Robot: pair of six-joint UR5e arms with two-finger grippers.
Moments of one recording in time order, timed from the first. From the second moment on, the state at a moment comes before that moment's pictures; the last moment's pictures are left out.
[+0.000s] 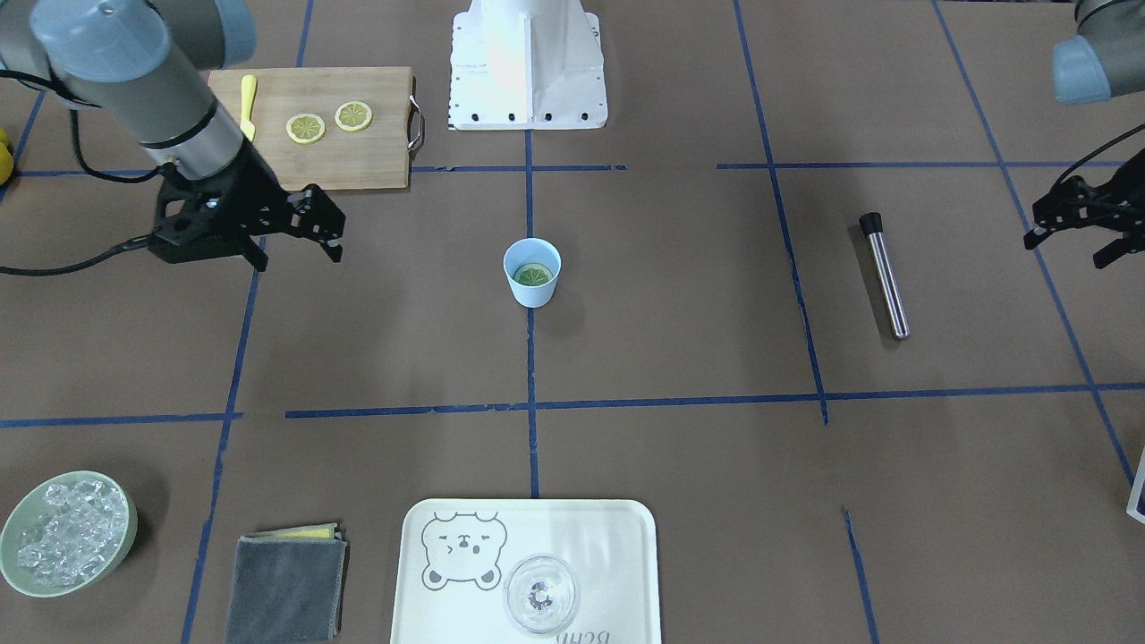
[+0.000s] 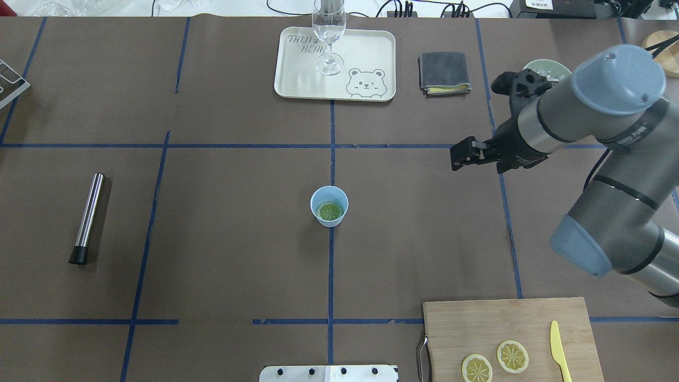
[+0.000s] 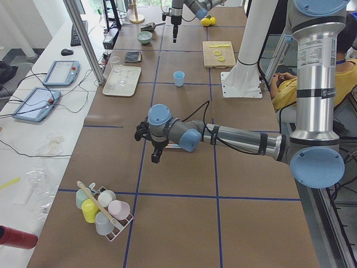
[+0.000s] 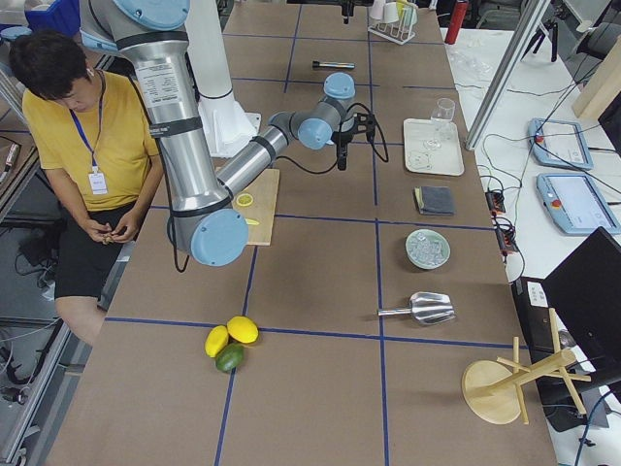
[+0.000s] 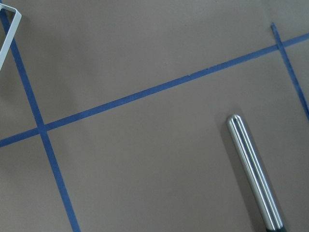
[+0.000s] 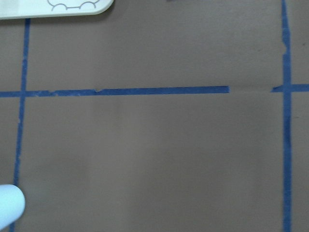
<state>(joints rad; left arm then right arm) -1.22 -1.51 -1.76 -1.94 -2.32 -0.34 0.84 -1.34 1.97 -1.40 2.13 0.99</state>
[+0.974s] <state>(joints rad) -0.98 -1.68 -1.57 -1.93 -2.27 -0.57 0.99 -1.54 1.98 -1.39 2.24 0.66</state>
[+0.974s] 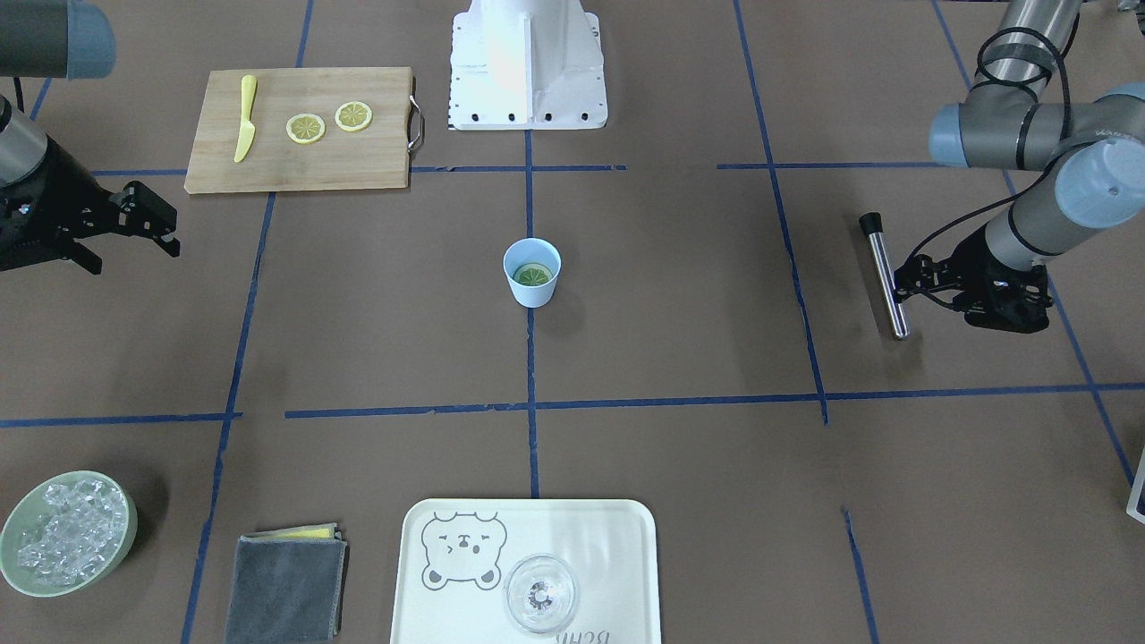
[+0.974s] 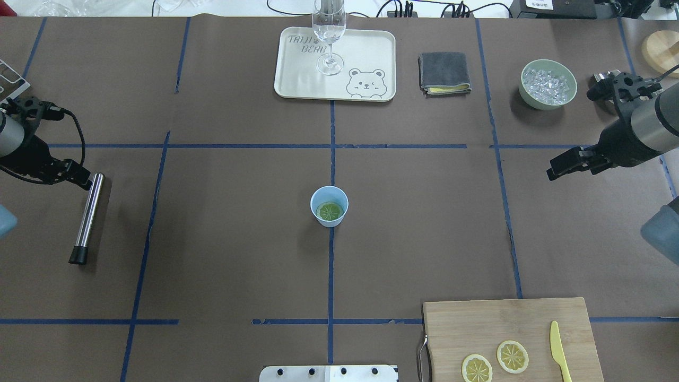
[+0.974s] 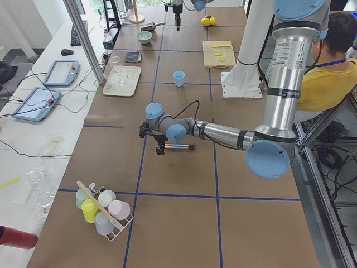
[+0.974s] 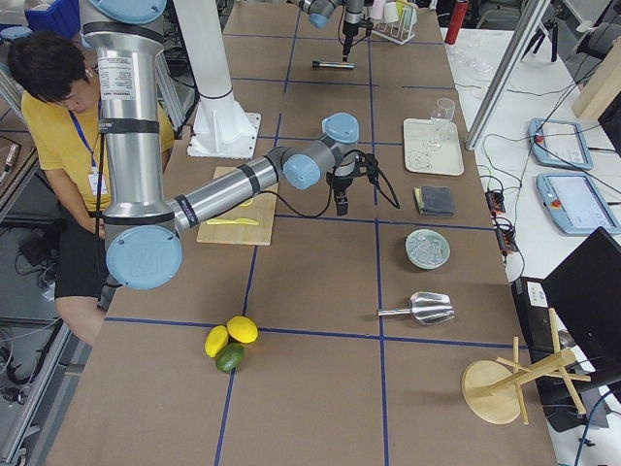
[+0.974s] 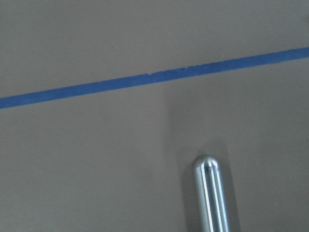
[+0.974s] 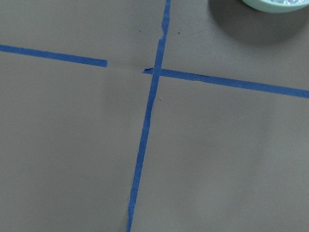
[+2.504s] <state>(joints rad) -0.89 -1.67 -1.65 -1.92 -2.26 -0.62 0.99 -1.54 1.98 -1.39 2.24 0.67</state>
